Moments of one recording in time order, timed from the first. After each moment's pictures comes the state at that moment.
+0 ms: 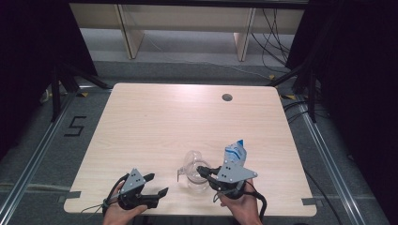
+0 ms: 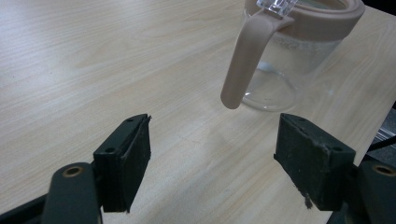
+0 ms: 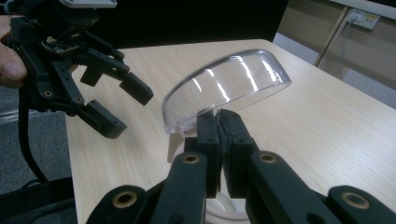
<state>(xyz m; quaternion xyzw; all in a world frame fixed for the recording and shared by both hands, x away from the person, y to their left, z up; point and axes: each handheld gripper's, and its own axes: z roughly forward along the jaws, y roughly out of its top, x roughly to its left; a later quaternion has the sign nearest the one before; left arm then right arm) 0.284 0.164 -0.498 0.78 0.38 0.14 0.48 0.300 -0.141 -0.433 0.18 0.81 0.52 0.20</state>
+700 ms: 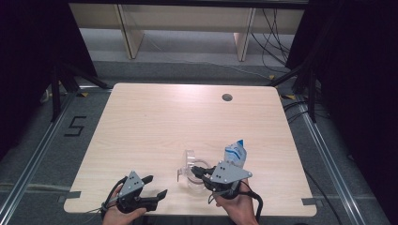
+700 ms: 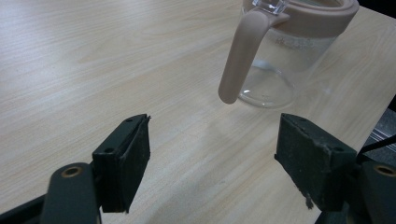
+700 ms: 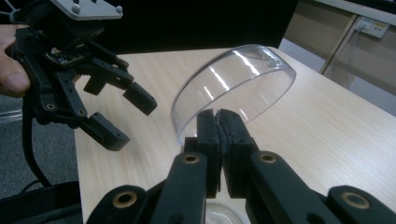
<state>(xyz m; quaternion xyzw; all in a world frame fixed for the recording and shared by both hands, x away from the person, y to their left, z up) 0.277 0.166 -0.498 0.78 0.38 0.15 0.48 0.299 -0.129 -0.428 0.16 0.81 0.52 0.19</state>
